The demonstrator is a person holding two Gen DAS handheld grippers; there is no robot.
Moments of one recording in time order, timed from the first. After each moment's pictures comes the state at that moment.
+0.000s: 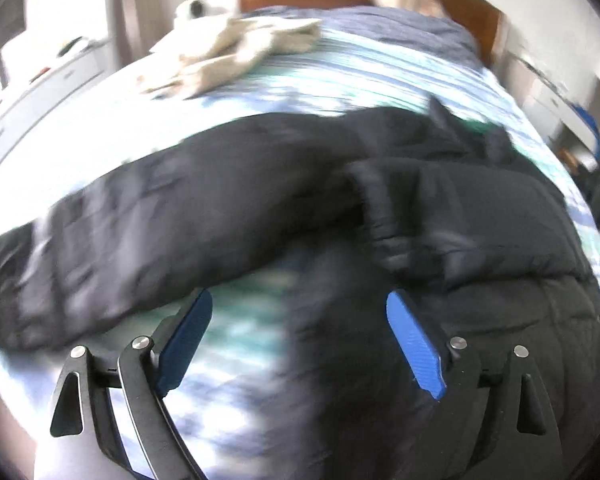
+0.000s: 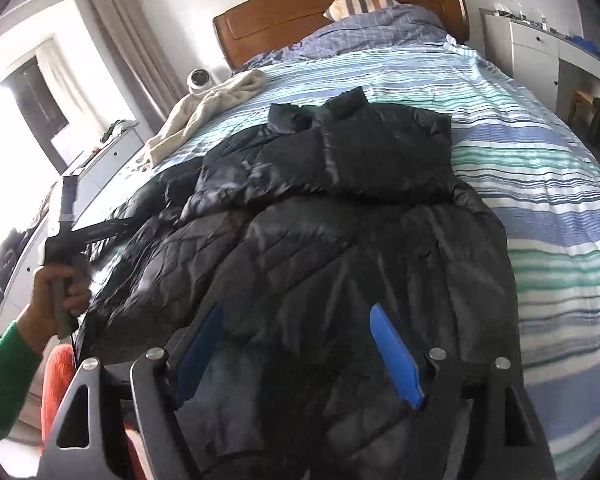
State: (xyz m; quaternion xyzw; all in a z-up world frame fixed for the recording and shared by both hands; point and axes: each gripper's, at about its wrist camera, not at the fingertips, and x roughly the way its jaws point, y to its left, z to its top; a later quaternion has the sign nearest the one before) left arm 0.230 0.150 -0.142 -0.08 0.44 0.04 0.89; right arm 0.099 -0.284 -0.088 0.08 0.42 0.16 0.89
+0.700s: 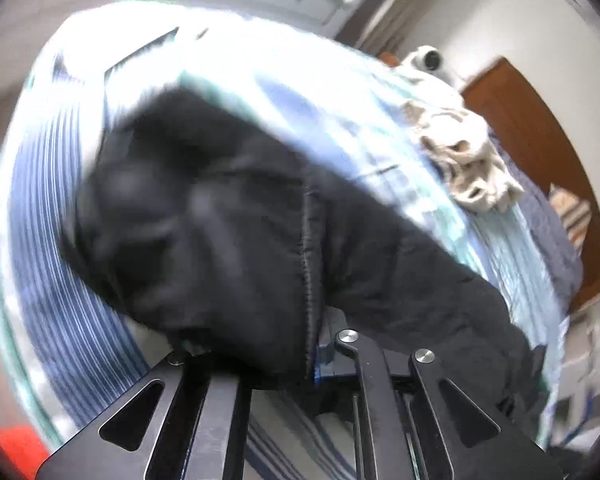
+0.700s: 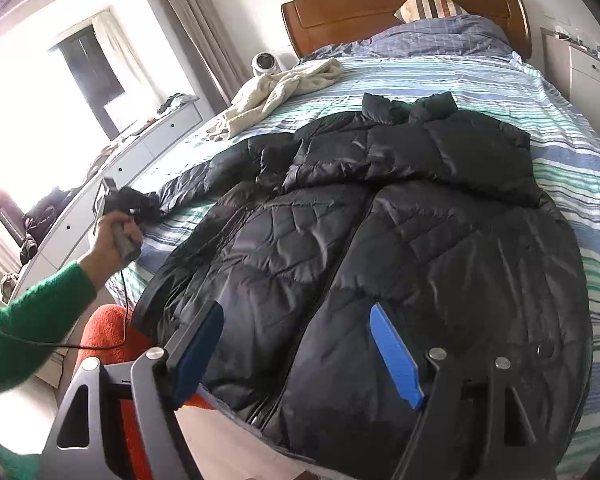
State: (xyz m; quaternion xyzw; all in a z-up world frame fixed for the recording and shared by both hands) left arm 0.208 0.367 -0.177 -0.37 0.33 0.27 0.82; right arm 0.051 -0.205 -0.079 0.06 0.41 0.25 0.87
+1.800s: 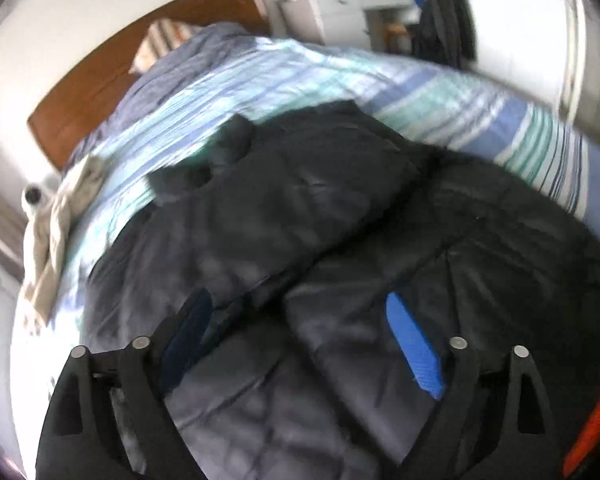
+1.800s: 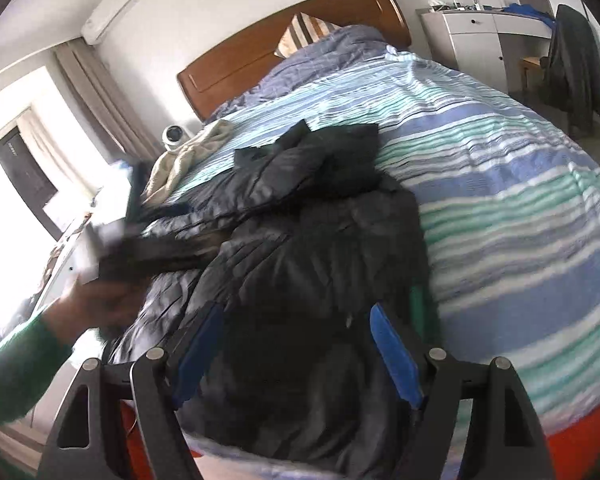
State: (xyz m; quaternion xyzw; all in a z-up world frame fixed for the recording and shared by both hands) left arm 0.224 -0.110 -0.108 0.23 0.37 -0.22 0.87; right arm 0.053 -0.362 -0.074 0.18 0.37 0.10 0.91
